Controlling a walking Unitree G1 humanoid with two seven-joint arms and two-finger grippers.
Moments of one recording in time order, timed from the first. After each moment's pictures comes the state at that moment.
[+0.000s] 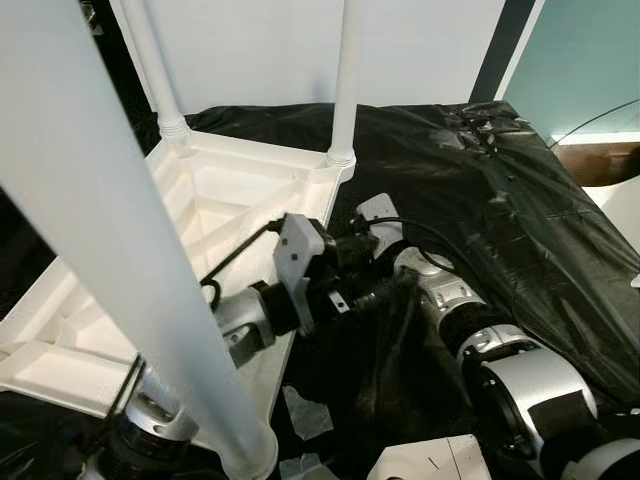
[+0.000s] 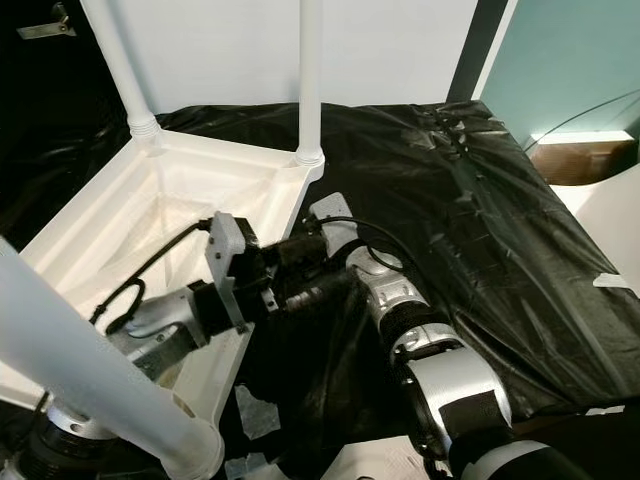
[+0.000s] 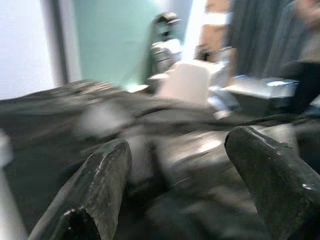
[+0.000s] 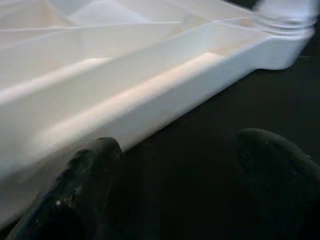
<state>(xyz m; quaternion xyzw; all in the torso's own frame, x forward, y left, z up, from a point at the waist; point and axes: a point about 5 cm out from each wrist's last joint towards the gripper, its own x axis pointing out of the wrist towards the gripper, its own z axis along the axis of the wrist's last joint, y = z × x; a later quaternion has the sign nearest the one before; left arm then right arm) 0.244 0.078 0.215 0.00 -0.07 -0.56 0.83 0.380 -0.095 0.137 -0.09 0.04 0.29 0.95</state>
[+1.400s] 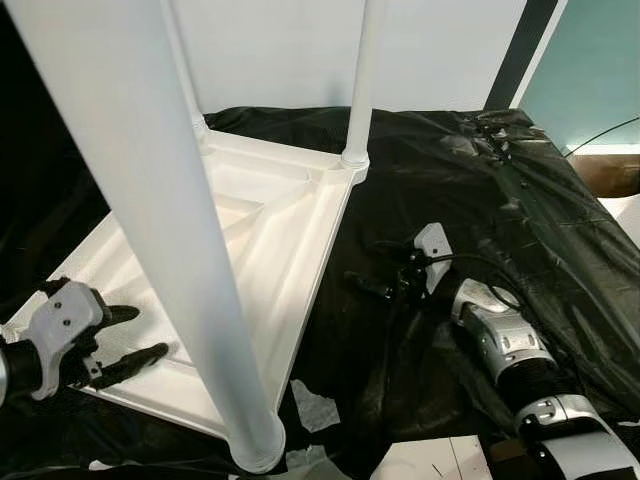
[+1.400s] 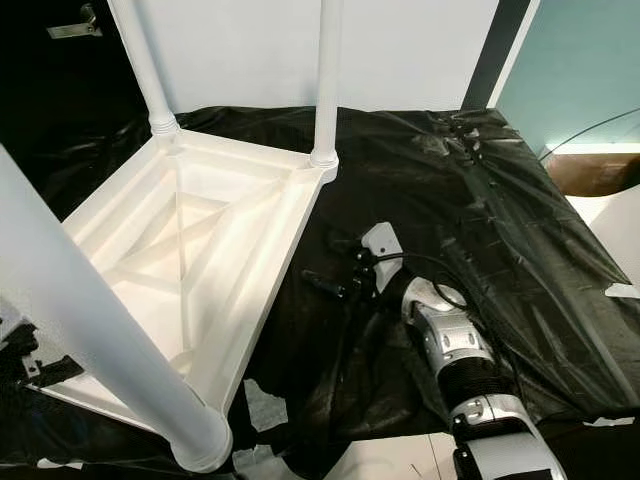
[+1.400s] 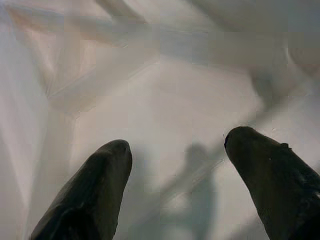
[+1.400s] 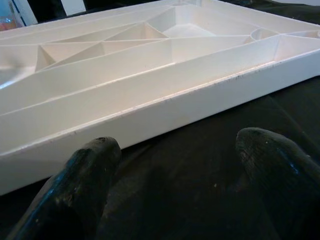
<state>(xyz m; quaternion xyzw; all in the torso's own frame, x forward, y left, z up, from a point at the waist) 0.208 0.287 0.178 0.29 0.22 -0.43 0.83 0.330 -0.131 0.132 -0.05 0.00 0.43 0.90</state>
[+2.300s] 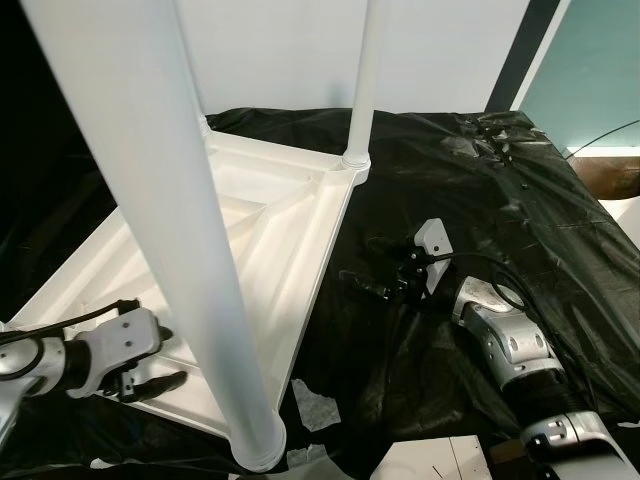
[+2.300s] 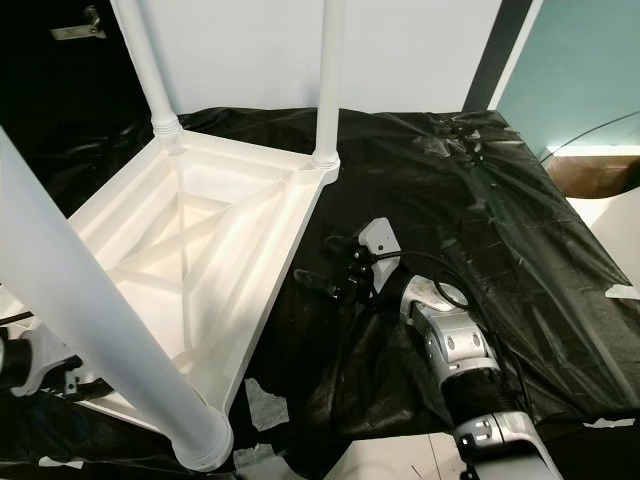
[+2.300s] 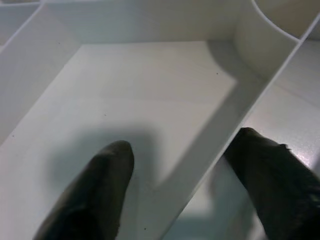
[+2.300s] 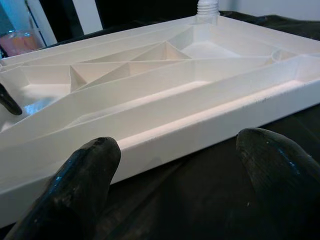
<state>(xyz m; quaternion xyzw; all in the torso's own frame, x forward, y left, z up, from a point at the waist) 0.237 0.263 0.147 0.35 0.25 -0.50 0.75 0.310 -0.122 0.144 -0.03 -0.01 0.45 0.89</state>
